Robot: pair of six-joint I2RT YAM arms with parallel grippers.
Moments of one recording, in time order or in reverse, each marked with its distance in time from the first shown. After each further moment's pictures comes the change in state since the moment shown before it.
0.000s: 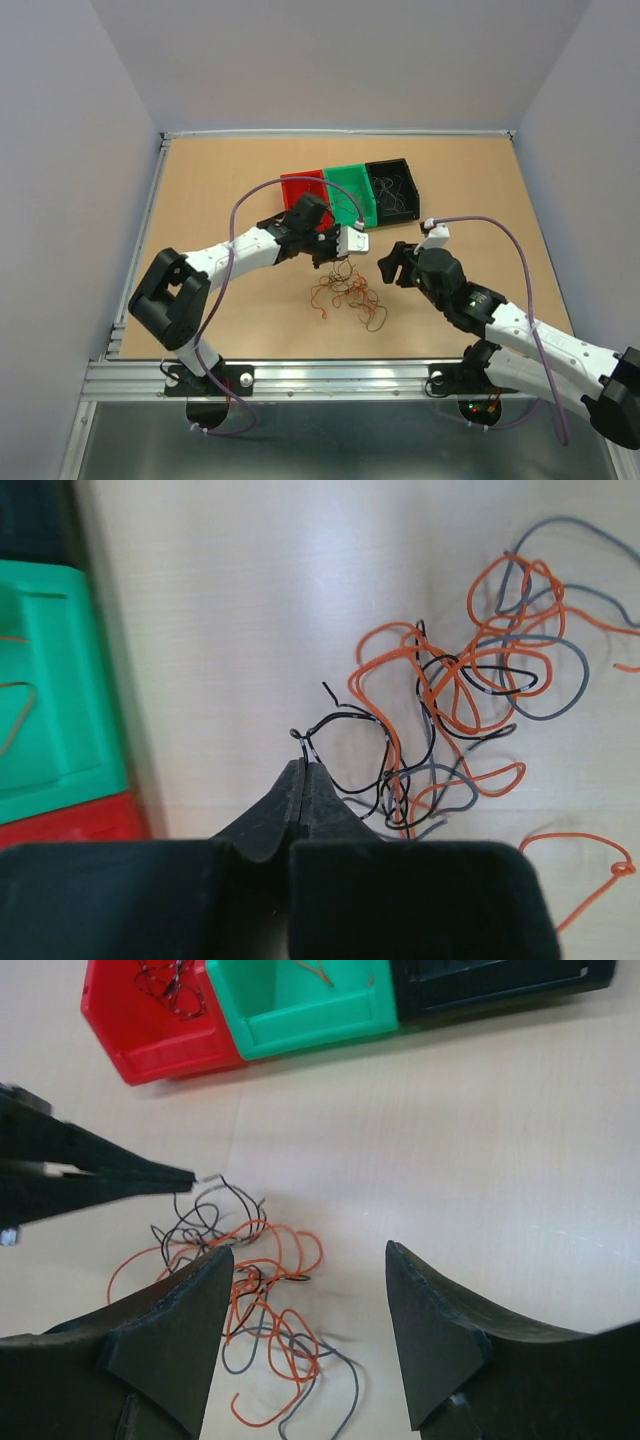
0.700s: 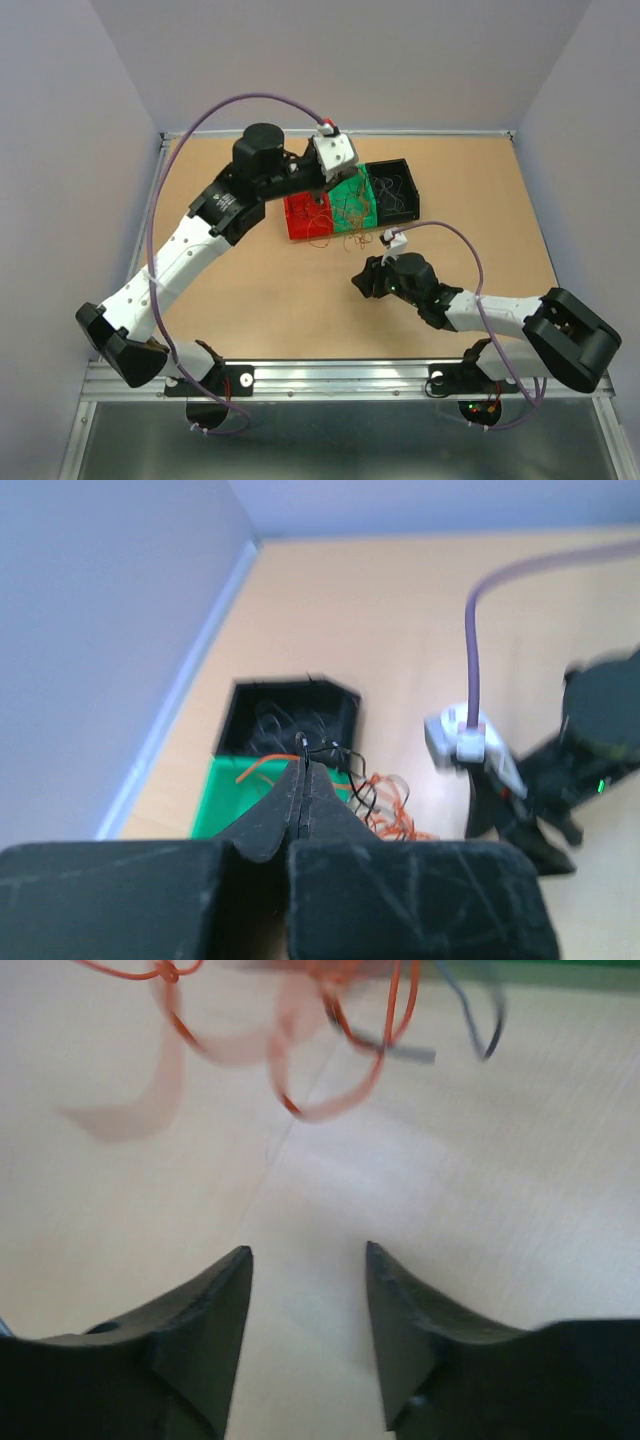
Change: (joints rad) left arm 0.007 -0.305 0.406 -0.055 -0.069 -0.348; right arm 0.000 0.400 -0.135 0.579 -0.354 -0.139
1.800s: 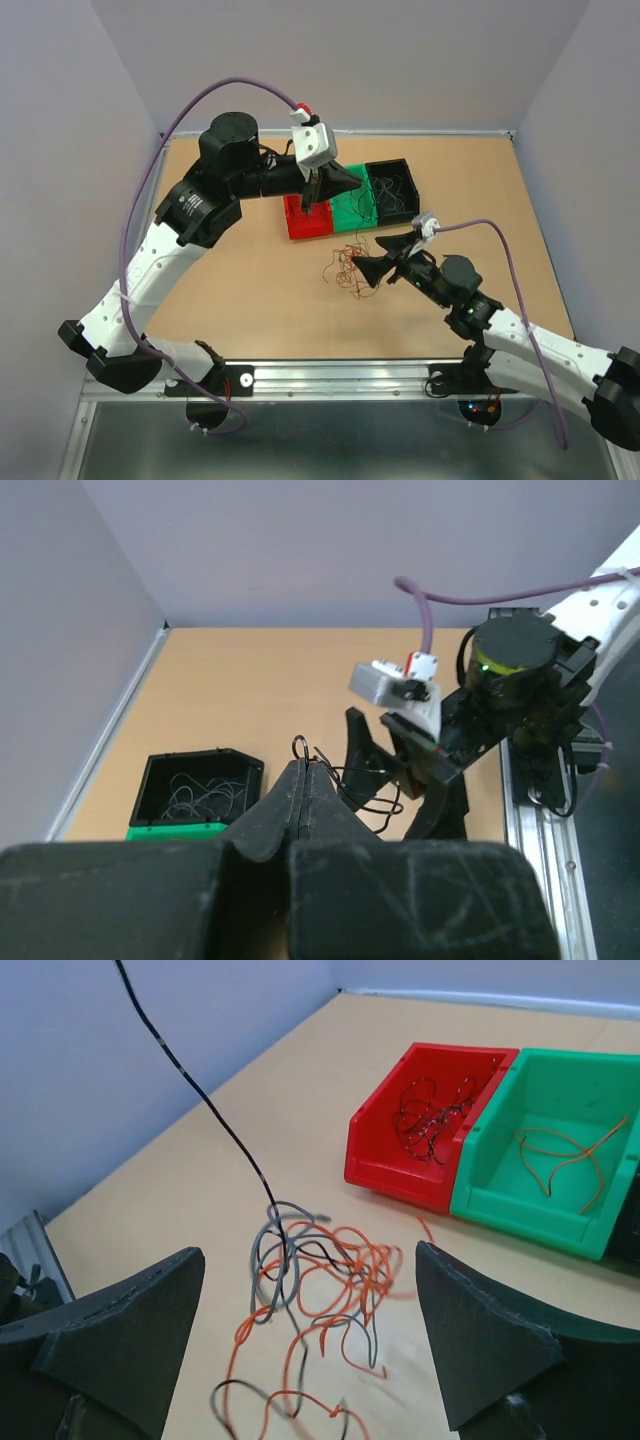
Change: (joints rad) left arm -0.011 -0.036 0.292 -0.190 0.215 -0.207; right arm 0.000 -0.462 -0.003 0.033 -0.062 -0.128
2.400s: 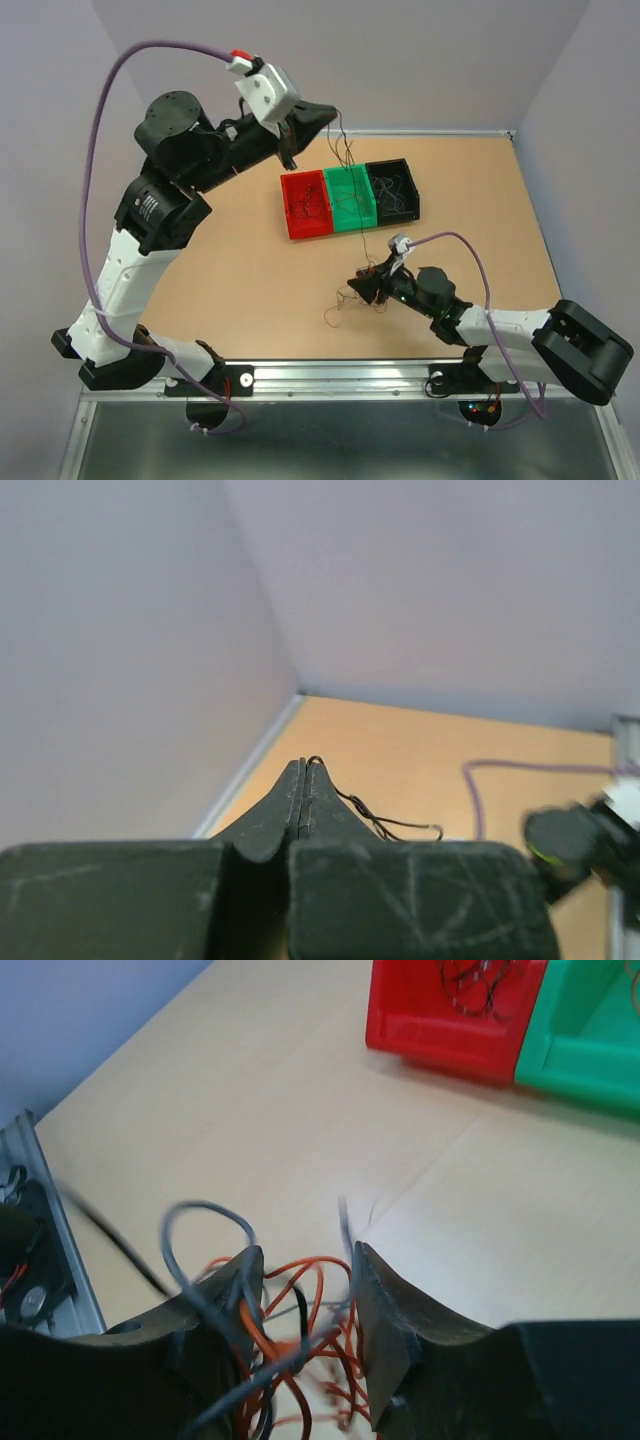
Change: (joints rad) left arm -0.011 0.028 0.259 0.004 -0.232 -0.019; right arm 0.012 0.407 -0.108 0.334 -0.109 0.037
